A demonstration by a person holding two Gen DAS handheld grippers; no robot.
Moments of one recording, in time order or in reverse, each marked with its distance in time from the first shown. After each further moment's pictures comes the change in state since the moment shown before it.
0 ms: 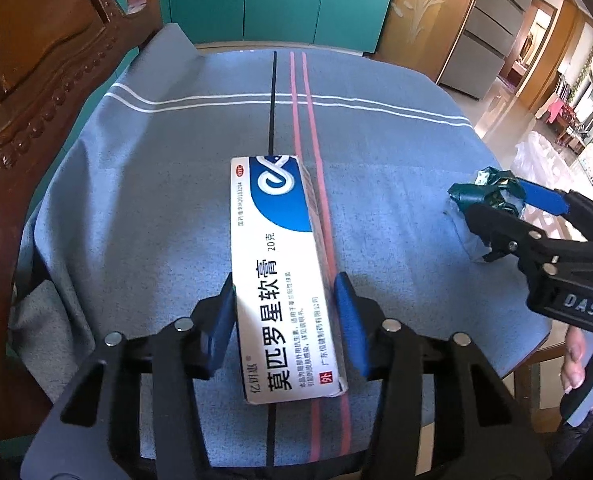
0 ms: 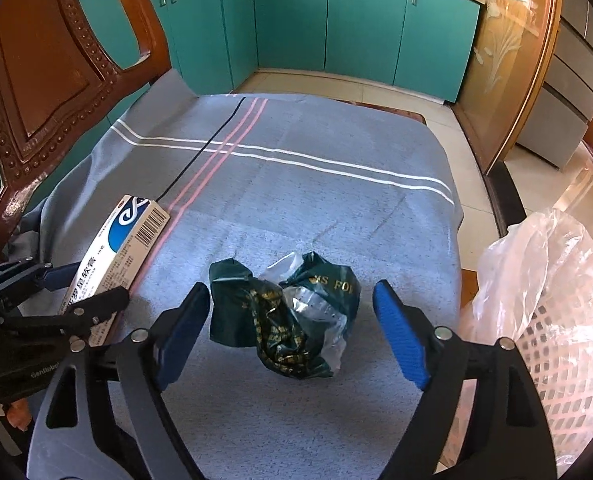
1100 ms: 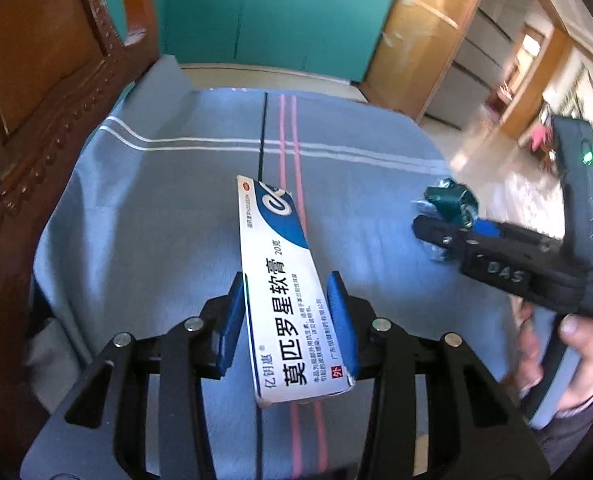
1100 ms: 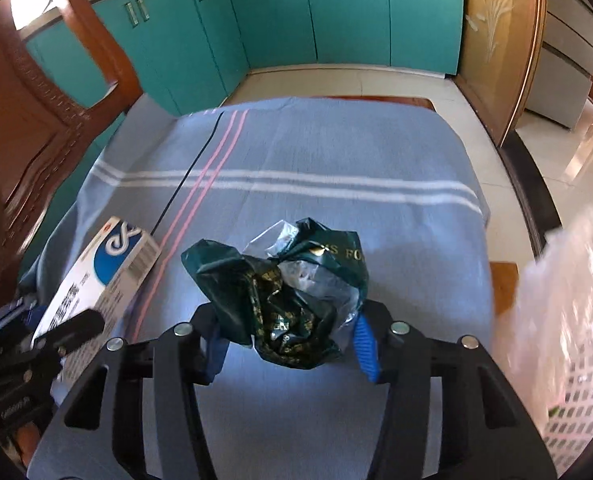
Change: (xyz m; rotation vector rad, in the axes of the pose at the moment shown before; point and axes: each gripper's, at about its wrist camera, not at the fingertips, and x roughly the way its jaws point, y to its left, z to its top) left arm -0.028 0.001 0.012 -0.002 -0.081 -0.069; right arm 0.025 -0.020 0.020 0.120 0.039 0.085
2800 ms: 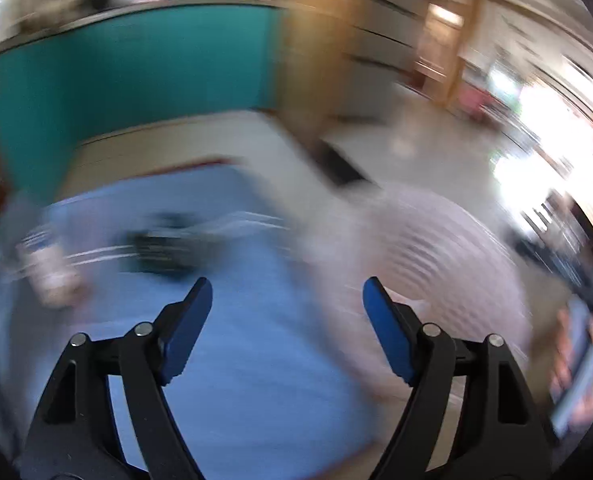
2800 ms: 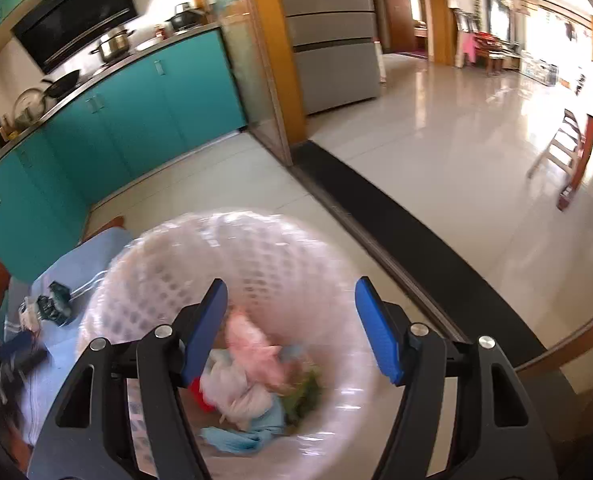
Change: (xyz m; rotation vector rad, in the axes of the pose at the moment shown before) left arm -0.009 -0.153 0.066 0.125 -0.151 -0.038; right arm -0.176 -0.235 -0.094 0.498 -0.305 -0.354
